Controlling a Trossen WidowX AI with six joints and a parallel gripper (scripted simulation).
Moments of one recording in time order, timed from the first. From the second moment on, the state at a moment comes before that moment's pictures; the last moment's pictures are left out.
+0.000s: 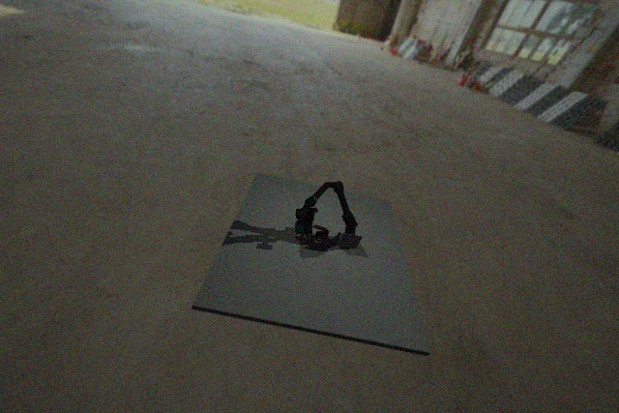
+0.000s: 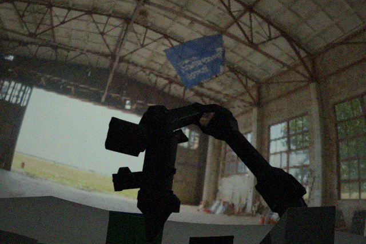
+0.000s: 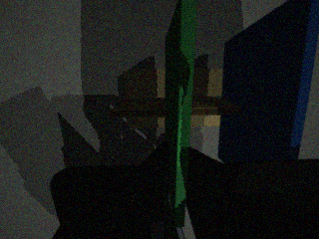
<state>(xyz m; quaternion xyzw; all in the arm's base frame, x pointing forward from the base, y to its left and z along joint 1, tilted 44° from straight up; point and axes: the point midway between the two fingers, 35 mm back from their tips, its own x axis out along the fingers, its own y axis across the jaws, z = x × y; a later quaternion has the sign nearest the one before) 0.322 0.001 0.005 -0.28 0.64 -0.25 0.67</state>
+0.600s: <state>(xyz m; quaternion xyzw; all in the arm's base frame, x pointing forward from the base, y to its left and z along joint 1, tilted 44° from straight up) 0.322 0.001 0.005 -0.28 0.64 -0.25 0.67</state>
